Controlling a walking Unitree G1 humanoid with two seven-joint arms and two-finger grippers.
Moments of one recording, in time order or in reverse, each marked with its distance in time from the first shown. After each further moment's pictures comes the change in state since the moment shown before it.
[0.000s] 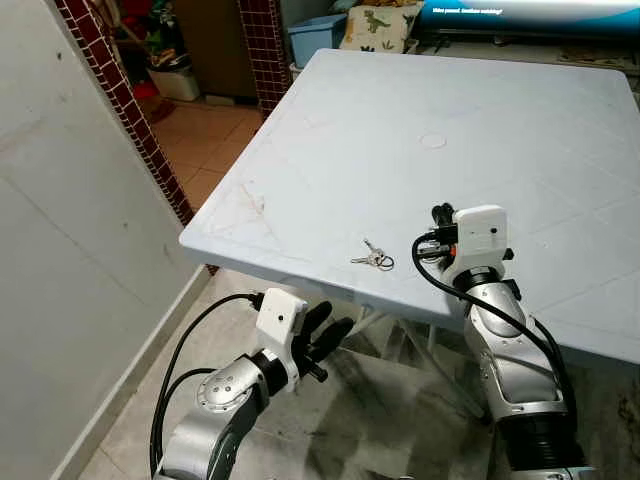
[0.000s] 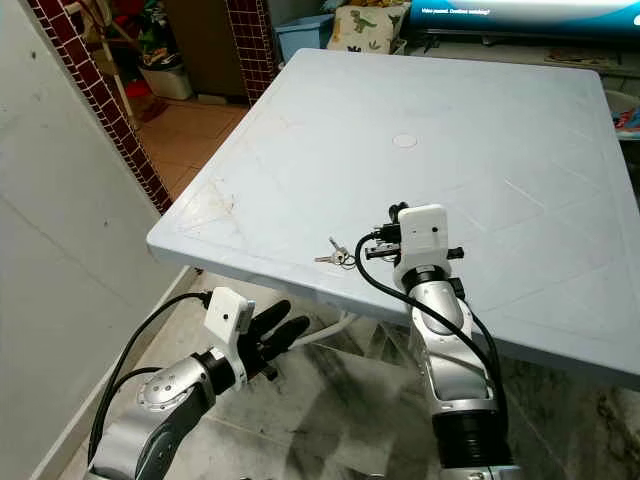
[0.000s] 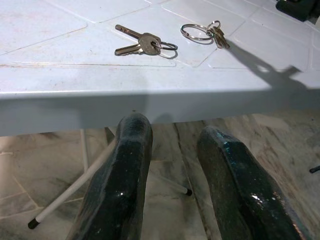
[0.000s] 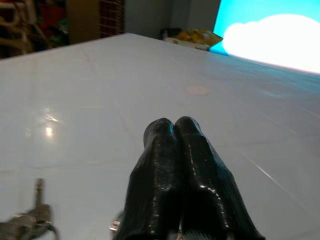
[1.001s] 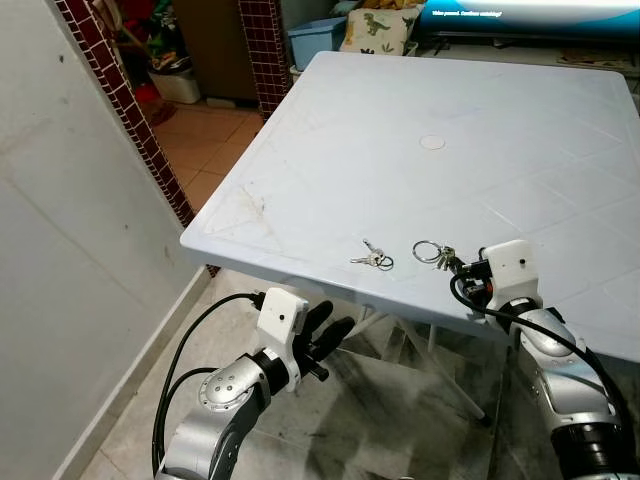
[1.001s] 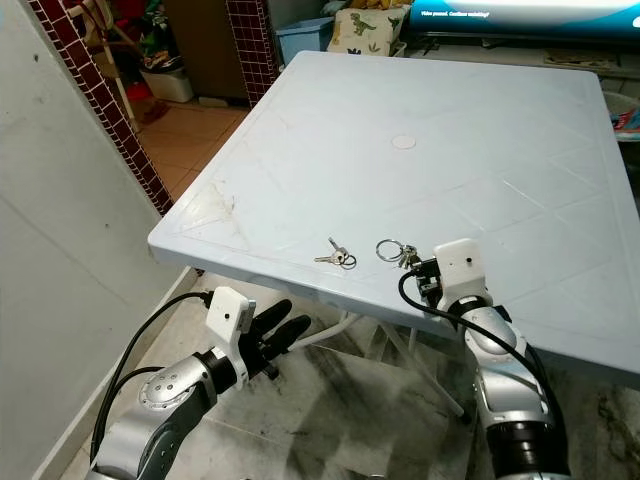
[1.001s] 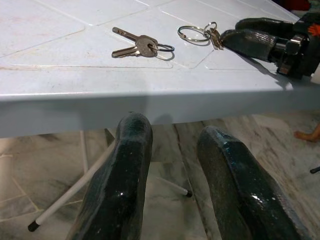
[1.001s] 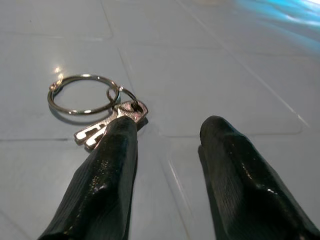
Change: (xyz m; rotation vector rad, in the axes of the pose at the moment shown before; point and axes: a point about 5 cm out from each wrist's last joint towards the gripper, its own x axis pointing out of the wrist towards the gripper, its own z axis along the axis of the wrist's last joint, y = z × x) left arm 0.002 0.000 -0.001 -0.001 -0.002 -0.002; right arm -0.011 -0.049 -0.055 -0.078 0.228 0.150
